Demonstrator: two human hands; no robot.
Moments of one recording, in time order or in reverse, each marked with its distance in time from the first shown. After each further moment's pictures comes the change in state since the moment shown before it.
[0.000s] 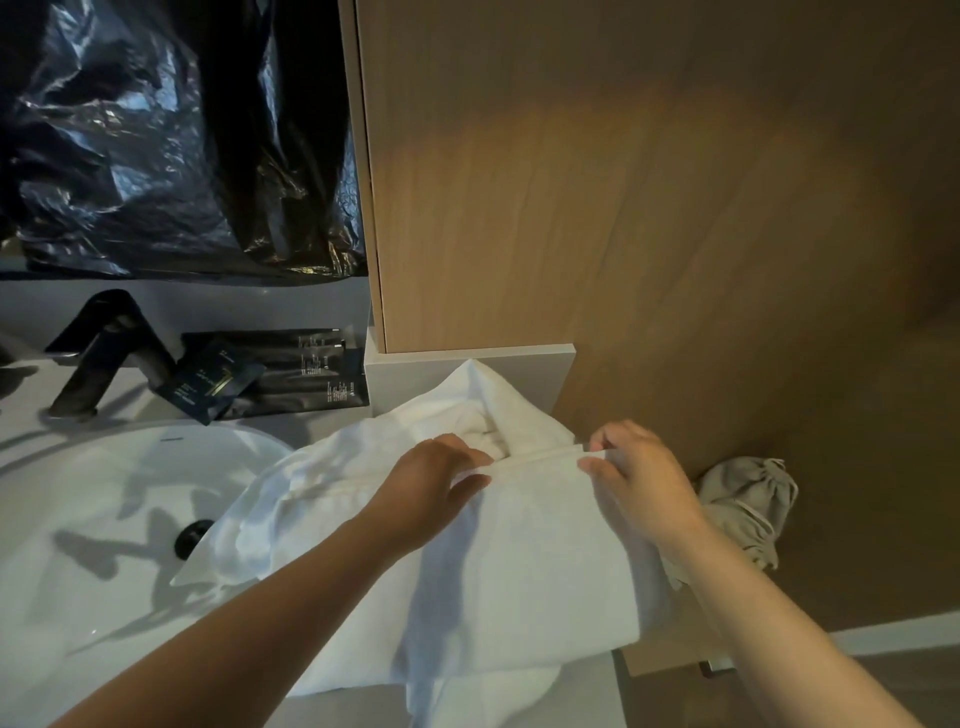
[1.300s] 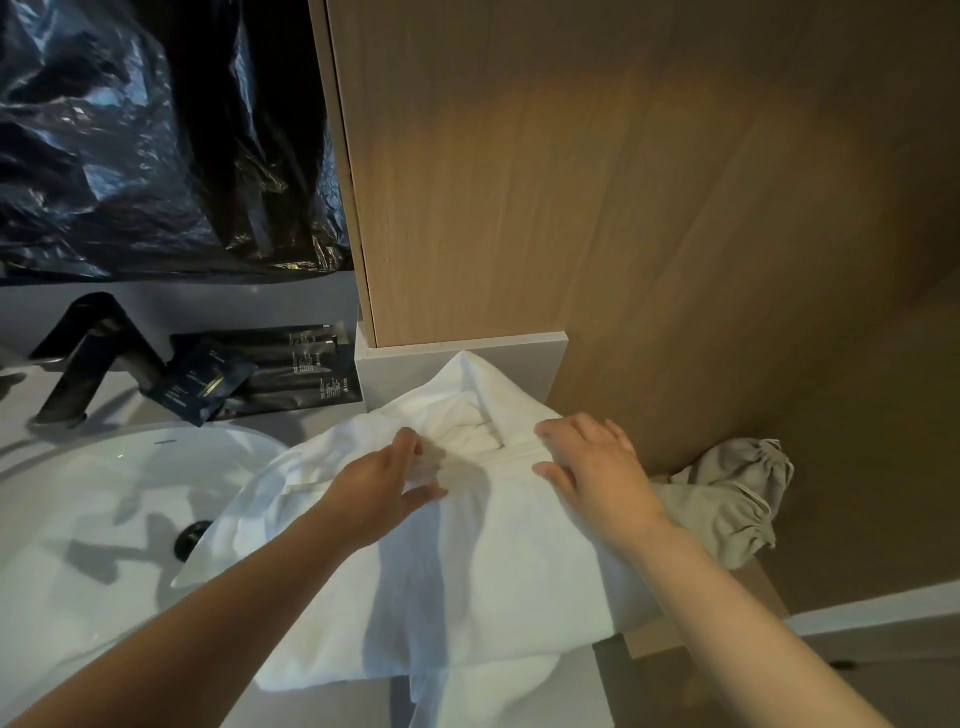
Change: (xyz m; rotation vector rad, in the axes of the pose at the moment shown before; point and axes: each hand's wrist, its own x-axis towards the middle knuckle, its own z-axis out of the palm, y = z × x) left_hand -0.017 -0.048 -0.007 0.163 -0.092 -0.105; right_hand -0.007 -0.010 0.034 -0.224 0.000 -0.171
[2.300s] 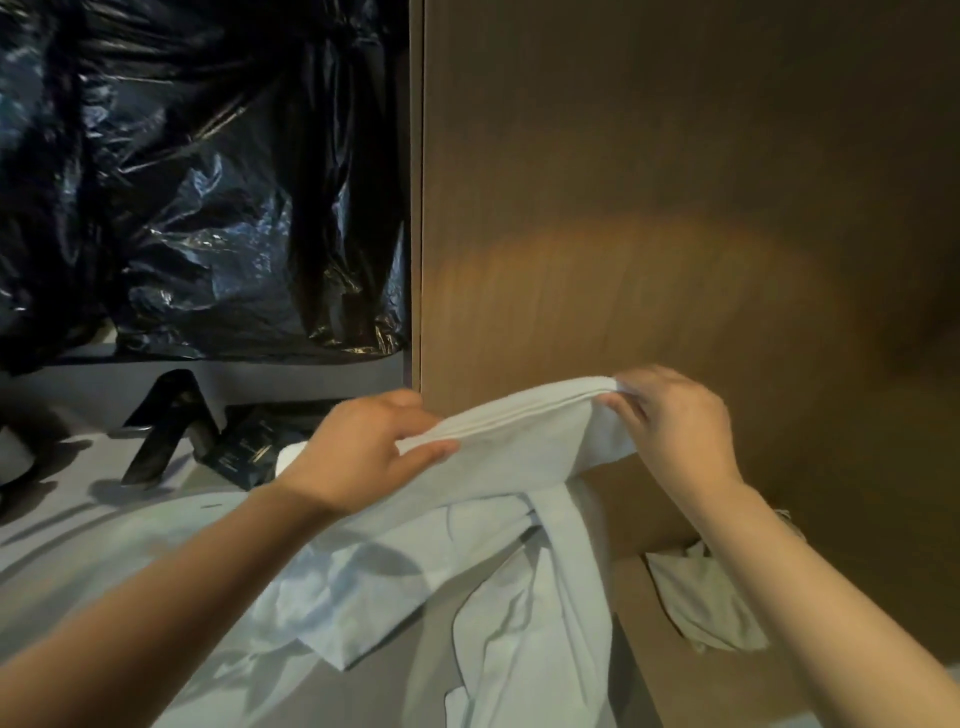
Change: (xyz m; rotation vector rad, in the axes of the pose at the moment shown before) left_hand -0.011 0.036 -0.158 0.104 0.289 0.394; right_hand 0.039 -0.045 -0.125 -0.109 0.463 0.016
